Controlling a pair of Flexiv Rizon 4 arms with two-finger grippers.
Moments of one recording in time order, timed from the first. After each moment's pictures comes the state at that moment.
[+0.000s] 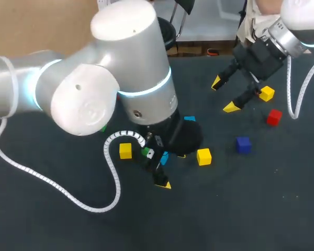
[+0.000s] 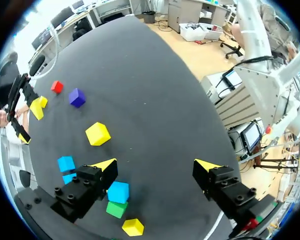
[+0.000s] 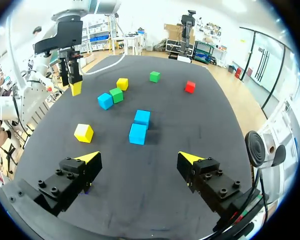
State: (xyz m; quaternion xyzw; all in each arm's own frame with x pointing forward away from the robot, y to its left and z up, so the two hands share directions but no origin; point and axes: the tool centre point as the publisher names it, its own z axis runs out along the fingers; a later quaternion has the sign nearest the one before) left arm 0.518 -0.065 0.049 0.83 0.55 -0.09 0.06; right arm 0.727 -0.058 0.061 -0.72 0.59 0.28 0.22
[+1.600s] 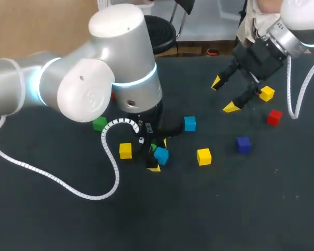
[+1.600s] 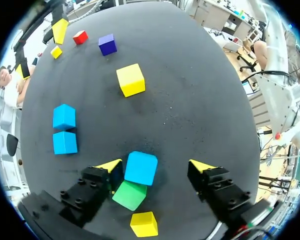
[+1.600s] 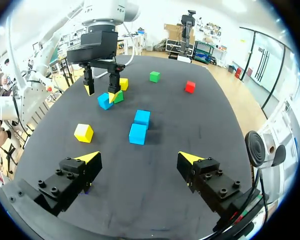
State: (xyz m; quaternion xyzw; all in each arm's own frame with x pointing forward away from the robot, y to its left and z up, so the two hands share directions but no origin) left arm 0.581 -0.032 0.004 0.77 0.63 -0.10 0.04; right arm 0.727 -0.058 0.061 -0.72 0.59 0.28 0.22
